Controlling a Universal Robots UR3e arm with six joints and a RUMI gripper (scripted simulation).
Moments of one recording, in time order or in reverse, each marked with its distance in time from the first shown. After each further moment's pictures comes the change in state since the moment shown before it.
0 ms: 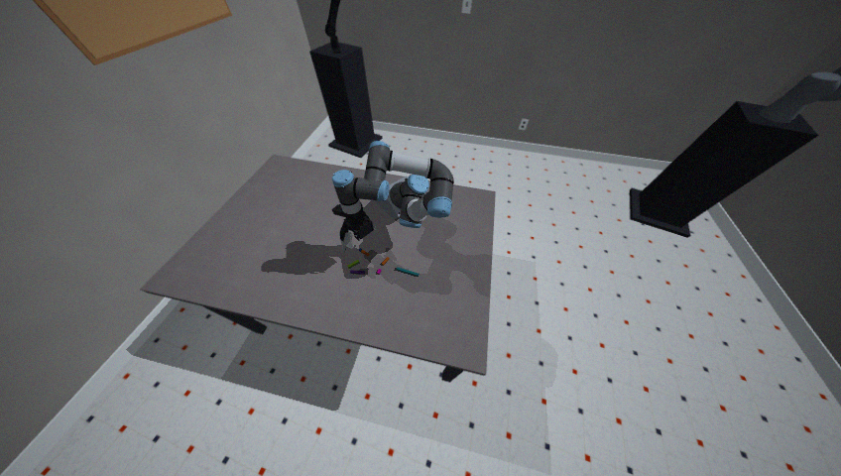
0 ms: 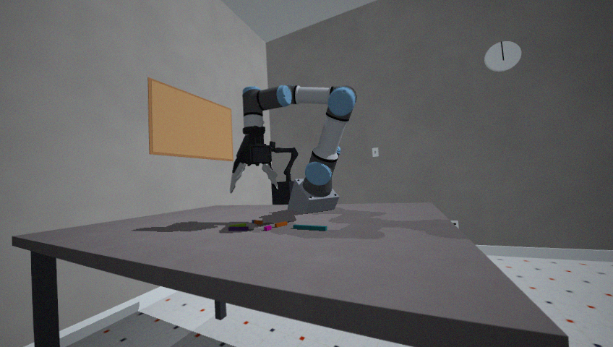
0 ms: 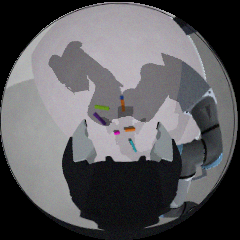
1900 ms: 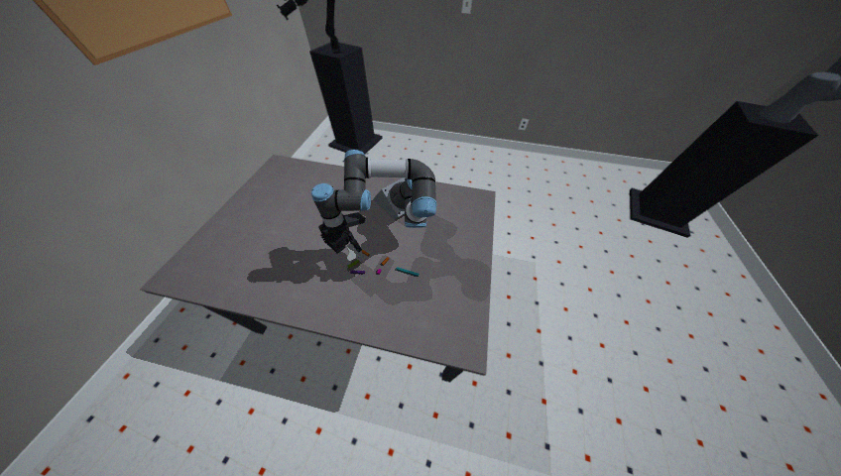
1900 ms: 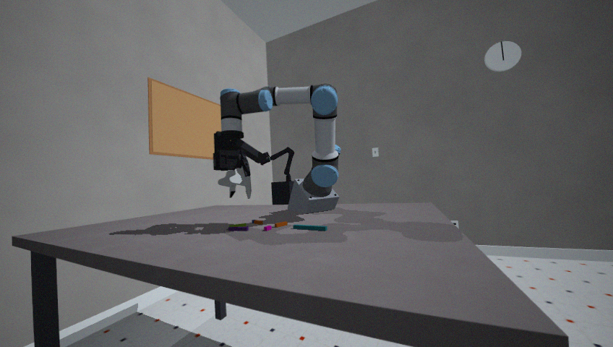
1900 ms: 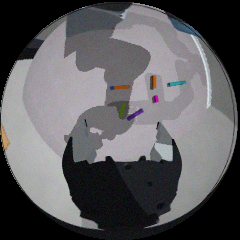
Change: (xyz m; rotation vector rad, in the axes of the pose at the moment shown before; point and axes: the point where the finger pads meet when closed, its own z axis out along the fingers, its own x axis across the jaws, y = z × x) arm -0.054 0.007 0.017 -0.006 0.000 1.515
